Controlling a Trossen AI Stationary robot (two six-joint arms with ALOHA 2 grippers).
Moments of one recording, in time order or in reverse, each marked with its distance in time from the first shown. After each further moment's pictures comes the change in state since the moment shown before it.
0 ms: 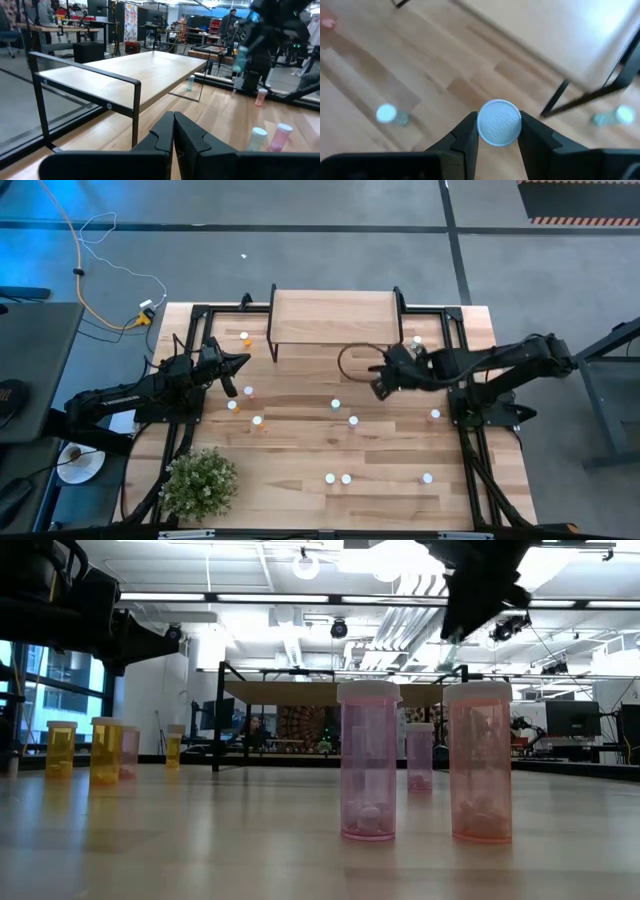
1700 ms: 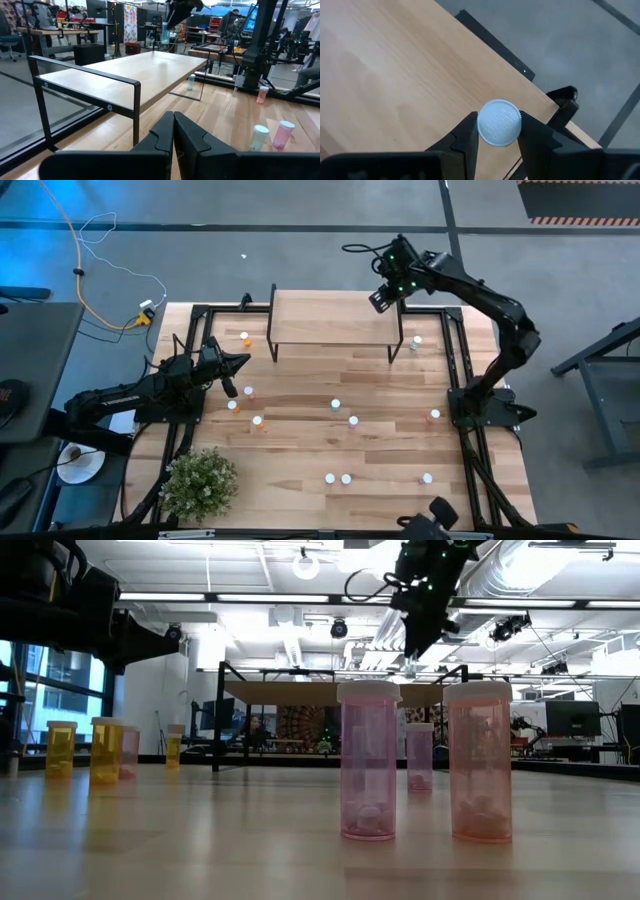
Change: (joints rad) left arm 0.000 0.000 0.000 0.000 0.001 0.017; right arm -0.821 0.344 0.504 -0.066 -0.479 -0.757
